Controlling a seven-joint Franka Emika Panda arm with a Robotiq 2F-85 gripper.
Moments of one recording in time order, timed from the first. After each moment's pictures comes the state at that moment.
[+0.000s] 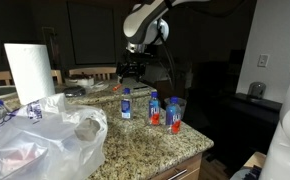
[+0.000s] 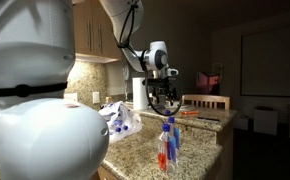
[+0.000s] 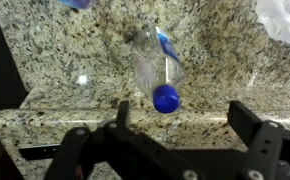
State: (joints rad) arm 0.07 0.00 0.10 -2.12 0.00 2.43 0.24
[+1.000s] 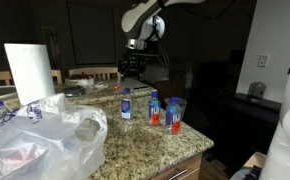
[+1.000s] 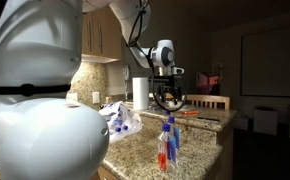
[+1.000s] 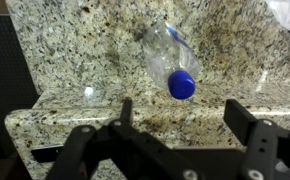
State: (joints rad) arm 0.07 0.08 0.06 -1.97 0.01 2.28 0.24
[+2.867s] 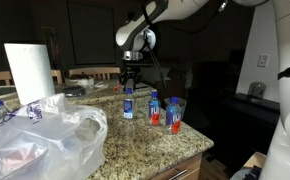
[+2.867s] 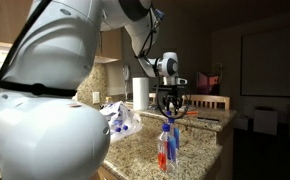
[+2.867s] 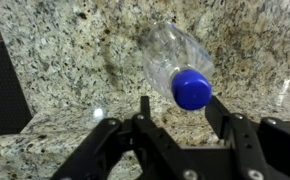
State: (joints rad) arm 0.09 0.28 0.03 -1.82 0.00 2.20 0.29
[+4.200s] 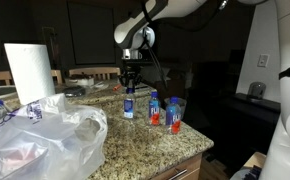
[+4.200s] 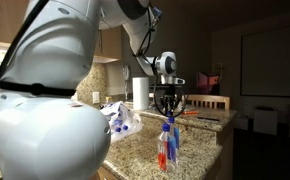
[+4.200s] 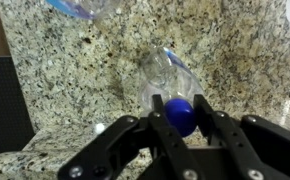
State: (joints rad) arm 0.11 0.26 0.03 -1.82 0.00 2.11 0.30
